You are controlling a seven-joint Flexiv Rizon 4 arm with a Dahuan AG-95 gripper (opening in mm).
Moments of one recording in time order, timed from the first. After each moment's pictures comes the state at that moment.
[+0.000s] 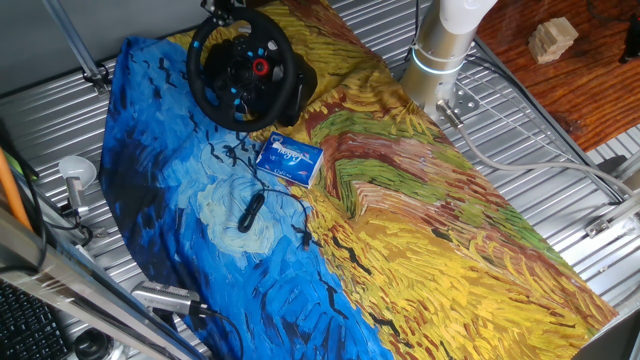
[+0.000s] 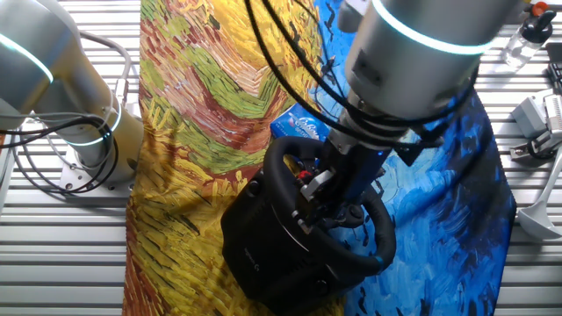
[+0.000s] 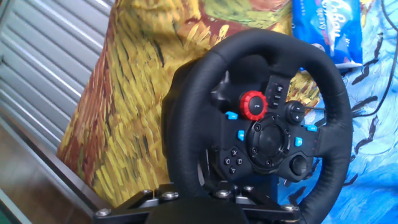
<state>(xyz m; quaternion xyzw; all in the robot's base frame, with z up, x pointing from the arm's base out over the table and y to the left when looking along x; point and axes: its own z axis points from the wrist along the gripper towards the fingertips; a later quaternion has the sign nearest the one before) 0.417 -0.222 0.276 0.86 -0.47 -0.01 0.19</state>
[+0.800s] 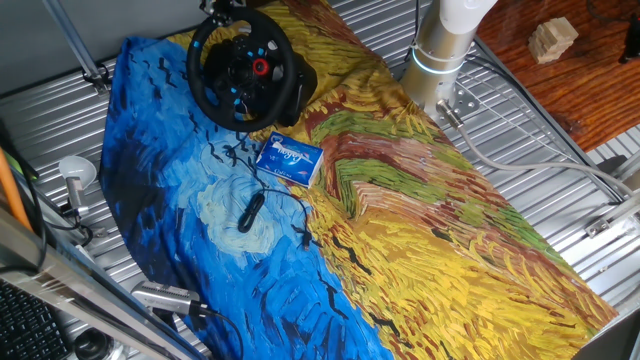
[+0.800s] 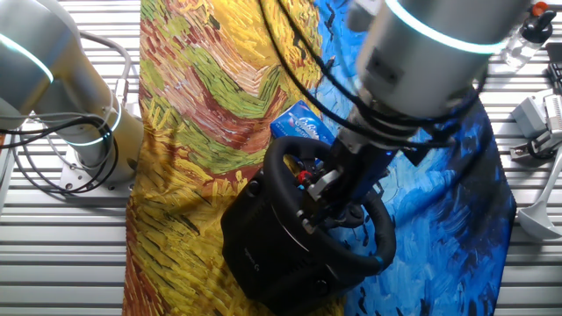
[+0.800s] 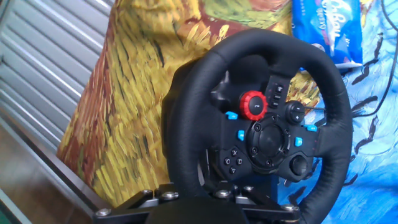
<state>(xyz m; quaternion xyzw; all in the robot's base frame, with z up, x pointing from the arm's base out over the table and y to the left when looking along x) 0.422 -0.220 0.276 0.86 -0.47 -0.04 0.19</state>
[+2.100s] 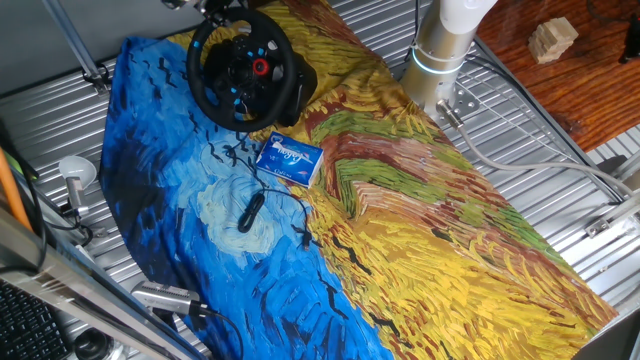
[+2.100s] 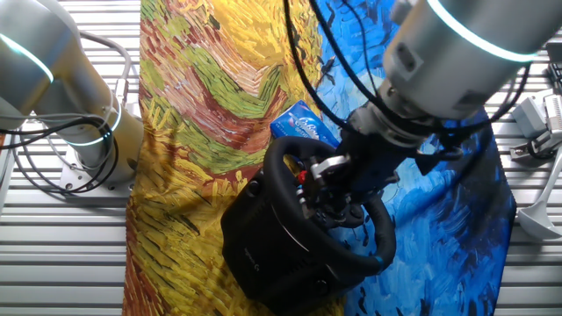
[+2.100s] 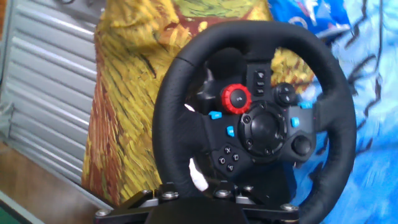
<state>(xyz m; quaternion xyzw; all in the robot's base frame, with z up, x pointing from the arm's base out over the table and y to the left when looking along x) 0.424 -0.204 0.278 0.76 -0.61 -0.06 0.20</state>
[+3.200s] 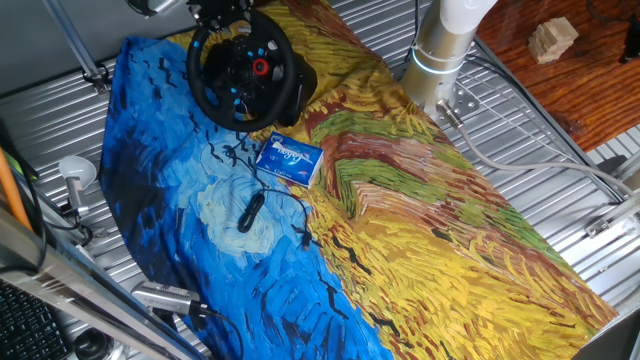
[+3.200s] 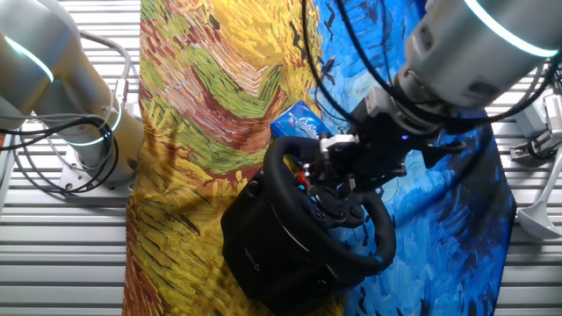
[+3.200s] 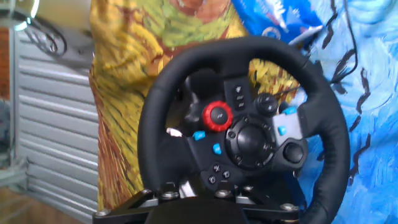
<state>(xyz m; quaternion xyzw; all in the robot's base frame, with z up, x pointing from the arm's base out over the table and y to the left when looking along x) 0.427 -0.183 0.279 0.67 -0.71 -0.05 0.21</state>
